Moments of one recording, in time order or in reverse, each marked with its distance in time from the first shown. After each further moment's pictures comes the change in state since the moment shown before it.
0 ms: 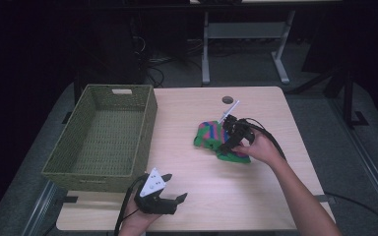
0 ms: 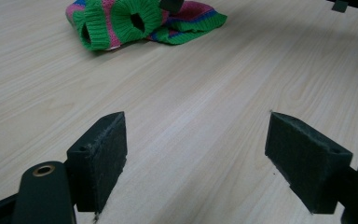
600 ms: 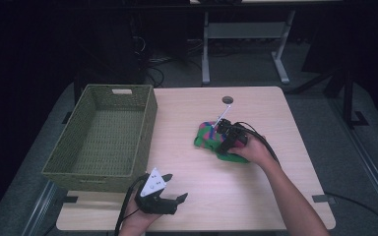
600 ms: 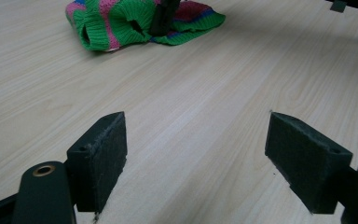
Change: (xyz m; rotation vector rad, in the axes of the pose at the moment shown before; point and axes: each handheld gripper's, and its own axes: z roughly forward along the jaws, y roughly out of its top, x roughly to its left) left arm 0.000 0.000 0.001 0.002 -0.004 0.004; right arm 0.000 0.004 0.032 0.076 -0.057 0.017
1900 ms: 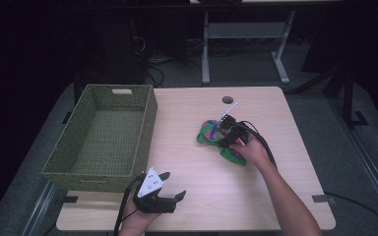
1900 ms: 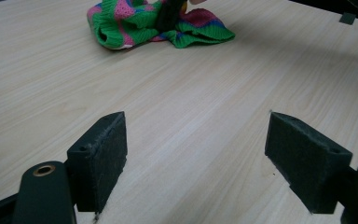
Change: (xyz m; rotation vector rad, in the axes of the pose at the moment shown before) left arm 0.002 -0.001 -0.005 -0.036 0.036 -0.027; right arm -0.008 -0.004 -0.006 -0.034 -0.009 0.192
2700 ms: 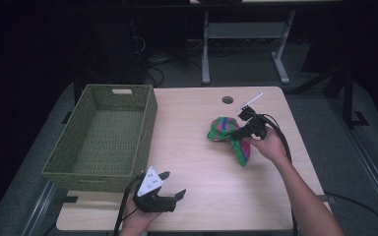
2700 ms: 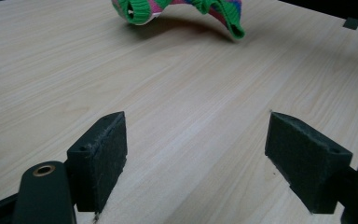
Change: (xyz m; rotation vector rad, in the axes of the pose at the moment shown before) left arm 0.001 0.000 0.002 -0.010 0.009 -0.016; right arm -0.029 -0.025 -0.055 -0.124 0.083 0.093
